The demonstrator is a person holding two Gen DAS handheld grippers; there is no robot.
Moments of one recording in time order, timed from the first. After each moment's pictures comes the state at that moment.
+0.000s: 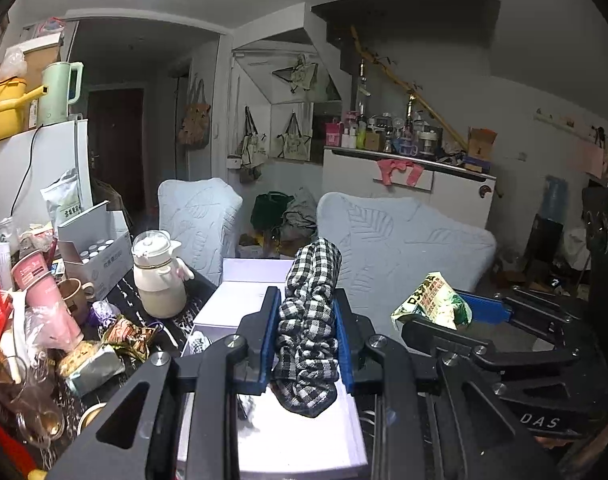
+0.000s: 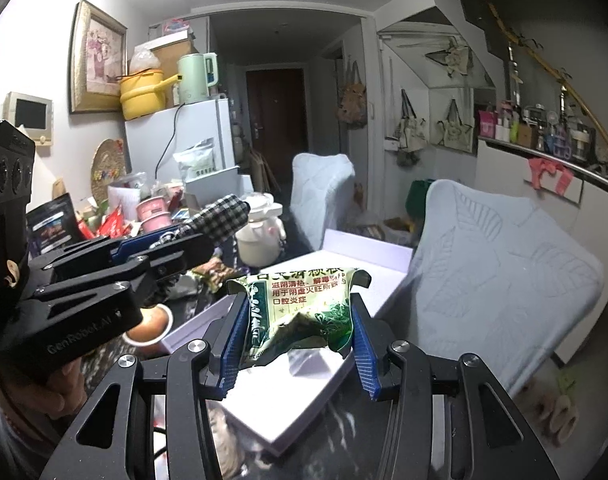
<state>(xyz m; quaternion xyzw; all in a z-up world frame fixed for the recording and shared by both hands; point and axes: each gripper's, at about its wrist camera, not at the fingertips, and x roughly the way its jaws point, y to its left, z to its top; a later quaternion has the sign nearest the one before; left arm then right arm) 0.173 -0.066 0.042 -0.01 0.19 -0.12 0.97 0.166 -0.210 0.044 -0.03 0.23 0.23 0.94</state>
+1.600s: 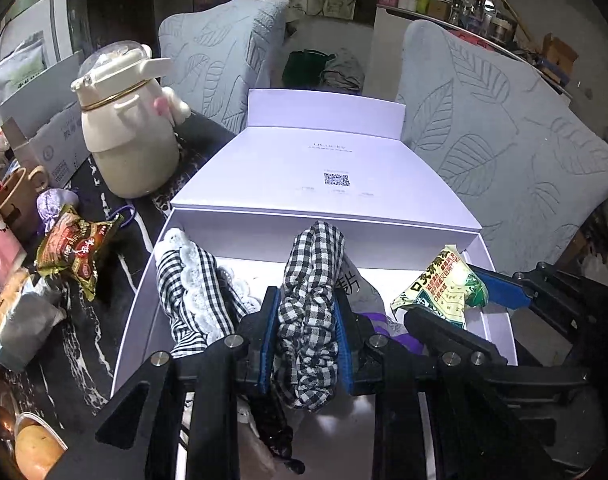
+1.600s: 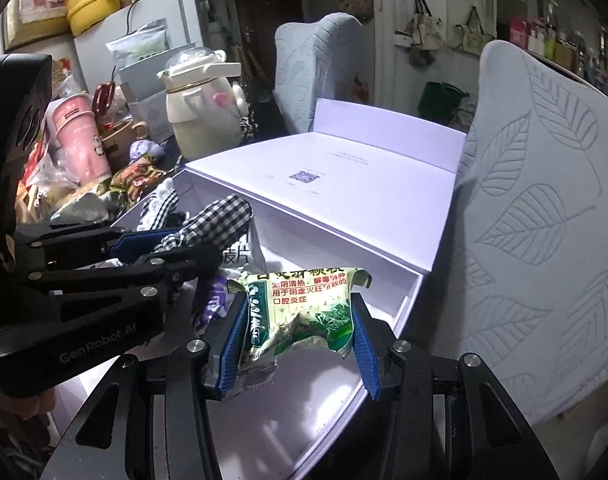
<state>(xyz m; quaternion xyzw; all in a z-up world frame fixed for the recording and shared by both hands) 0.345 -0.044 -0.110 -0.01 0.44 -0.06 0.90 0.327 -0.164 -0.104 -0.06 0.41 0.23 0.88</state>
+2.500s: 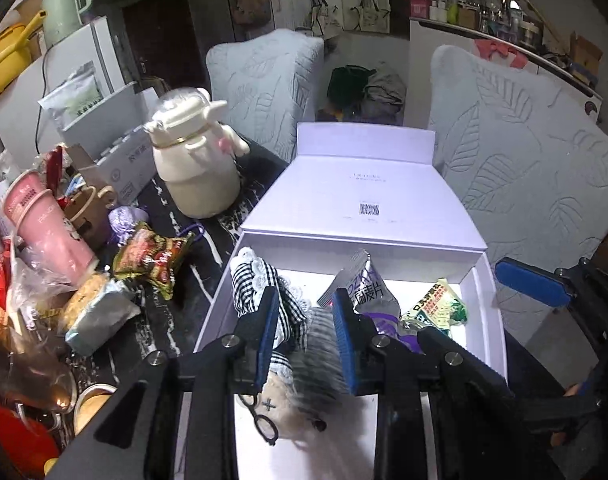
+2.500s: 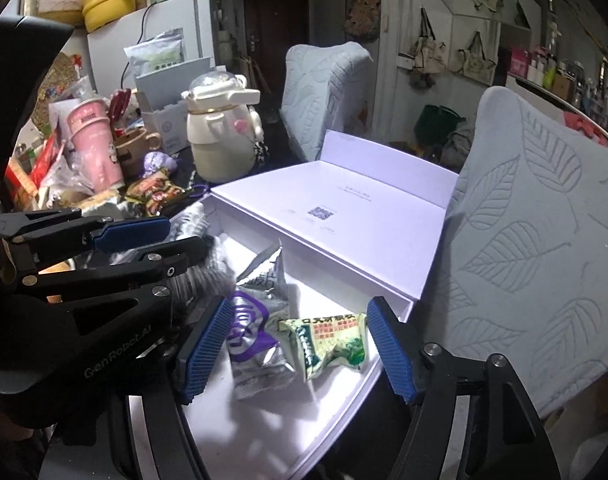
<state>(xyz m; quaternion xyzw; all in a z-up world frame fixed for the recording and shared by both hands) 0.314 -0.047 -0.058 0.03 0.41 0.03 0.91 0.303 -0.151 -0.062 -0.09 0.38 0.22 0.89</state>
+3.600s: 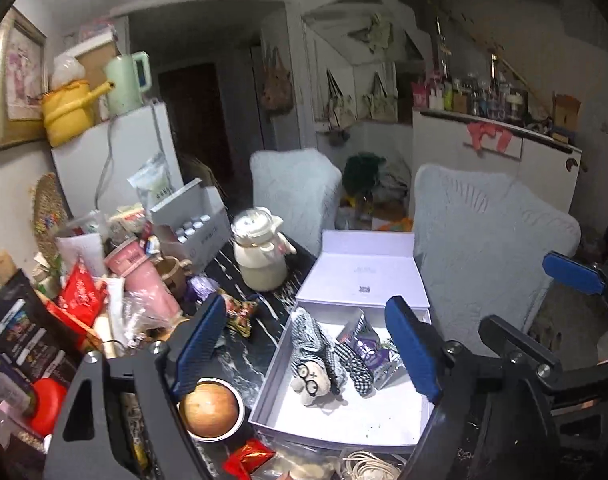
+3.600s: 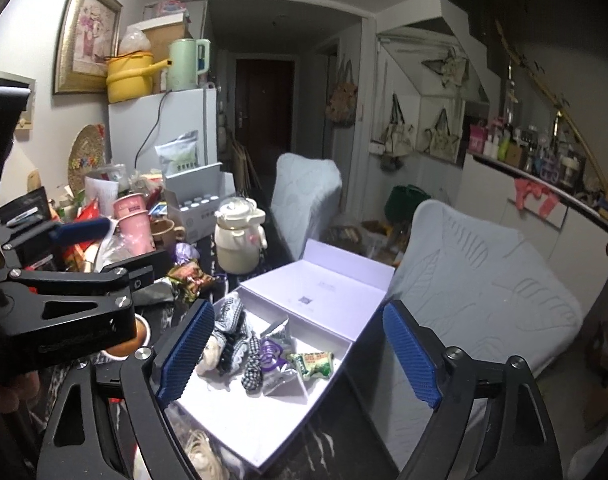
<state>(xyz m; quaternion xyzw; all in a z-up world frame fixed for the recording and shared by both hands) 0.173 -0.040 0.082 0.03 0.26 0.06 0.96 0.176 -0.182 0.079 -0.08 0.24 0.19 0.95</state>
